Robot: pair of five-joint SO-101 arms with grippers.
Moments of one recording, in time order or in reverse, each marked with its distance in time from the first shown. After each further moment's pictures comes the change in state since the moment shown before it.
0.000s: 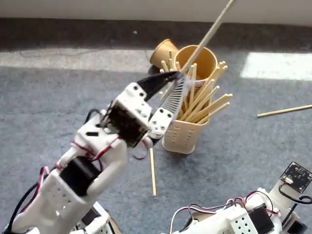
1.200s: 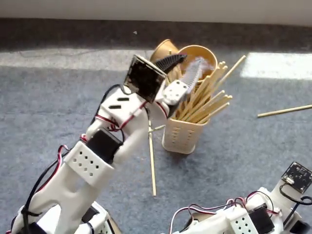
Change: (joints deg) left arm -7.0 16.5 -4.5 -11.0 9.1; right arm -0.1 0.0 0.0 -4.1 -0.2
